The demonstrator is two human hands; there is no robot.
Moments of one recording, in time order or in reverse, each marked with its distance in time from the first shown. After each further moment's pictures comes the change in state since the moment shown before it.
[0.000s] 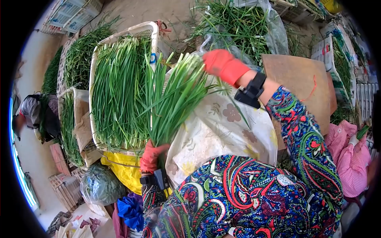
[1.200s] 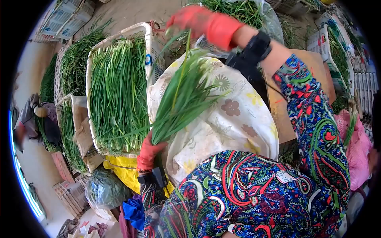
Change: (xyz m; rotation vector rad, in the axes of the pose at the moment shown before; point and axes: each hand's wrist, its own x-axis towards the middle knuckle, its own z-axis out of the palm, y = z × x) left_hand 0.019 0.010 -0.010 0.163 -0.151 0.084; right_hand 0.063 -0.014 -0.086 0.697 -0.008 -0.152
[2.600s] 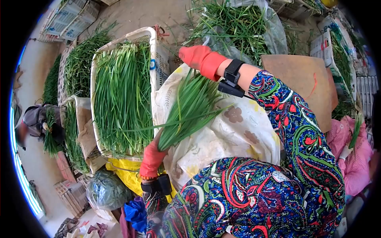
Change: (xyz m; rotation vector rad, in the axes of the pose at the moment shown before) left_hand -0.005 0.009 0.007 0.536 0.085 0.255; right_hand -0.009 0.065 0.073 -0.552 0.075 0.064
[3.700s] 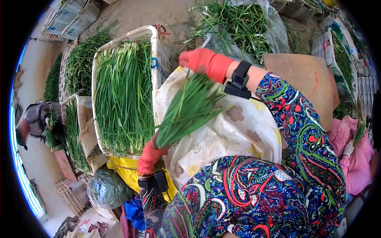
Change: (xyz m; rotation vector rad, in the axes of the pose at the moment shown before) left_hand 0.001 -0.009 -0.009 -0.349 -0.096 -0.151; right_hand -0.015 -0.005 -0.006 0.177 -0.120 -0.136
